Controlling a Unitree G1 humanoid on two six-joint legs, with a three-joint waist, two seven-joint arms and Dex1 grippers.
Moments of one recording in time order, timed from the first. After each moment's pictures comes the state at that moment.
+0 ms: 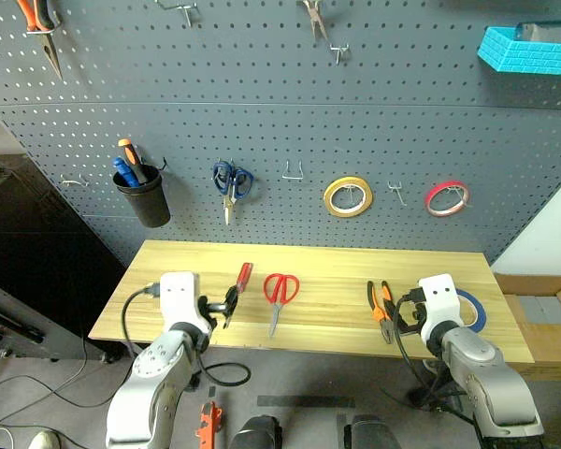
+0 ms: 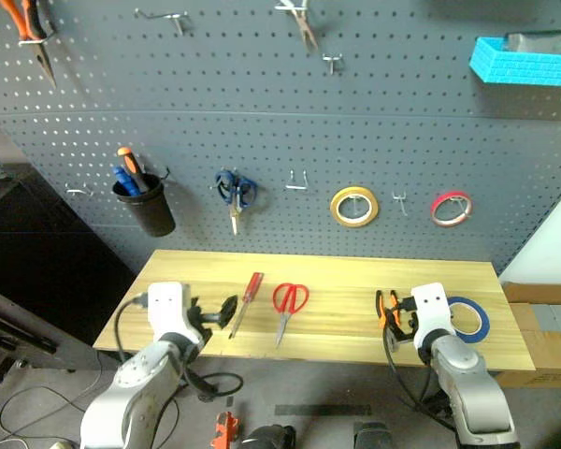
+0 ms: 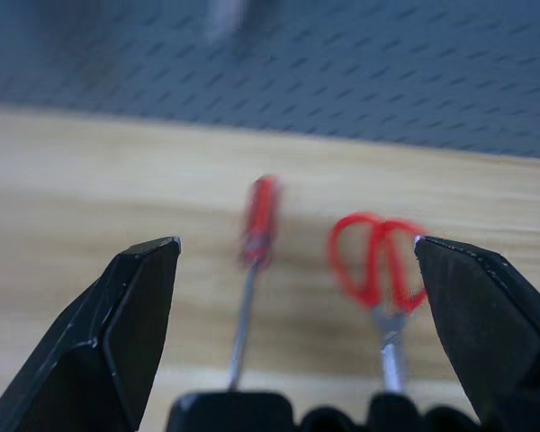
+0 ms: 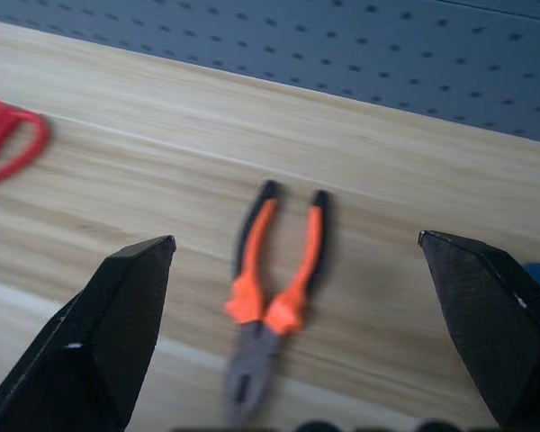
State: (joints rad) left arm 0.00 0.20 0.11 -0.37 -0.31 0.69 -0.16; right arm 0.02 -0.33 -0.04 -0.26 0.11 0.65 0.22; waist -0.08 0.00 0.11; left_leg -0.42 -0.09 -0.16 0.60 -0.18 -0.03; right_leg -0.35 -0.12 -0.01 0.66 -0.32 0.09
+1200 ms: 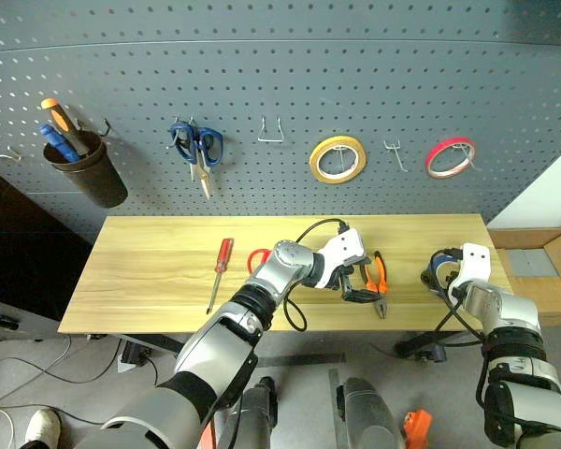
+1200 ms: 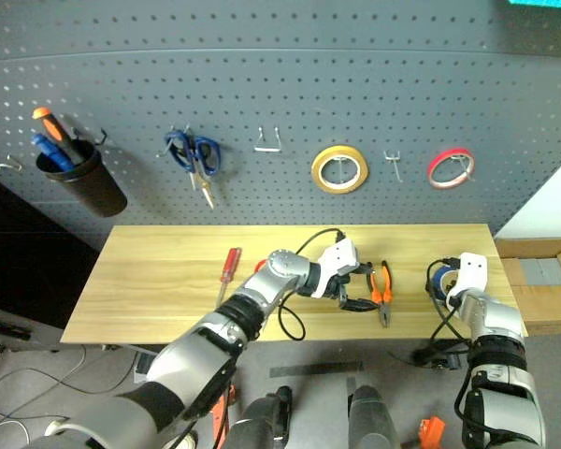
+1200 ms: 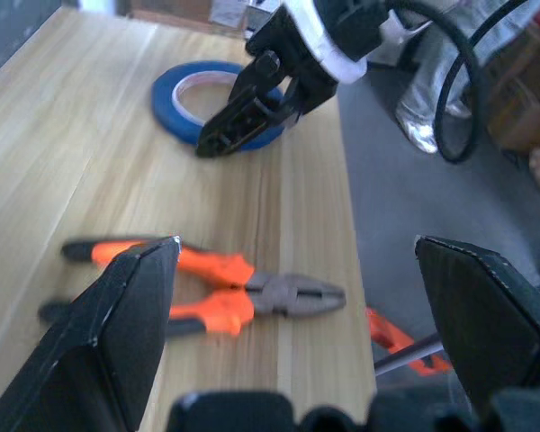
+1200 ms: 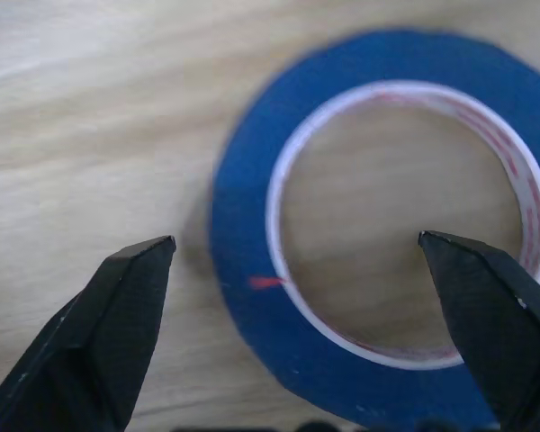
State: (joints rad) left arm -0.95 -0.01 -0.37 1.01 -0.01 -0.09 -1.05; right arm -0.53 -0.41 -0.33 0.62 0.21 0.69 0.20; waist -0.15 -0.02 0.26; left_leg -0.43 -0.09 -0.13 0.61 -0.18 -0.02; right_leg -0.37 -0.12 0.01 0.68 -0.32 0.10
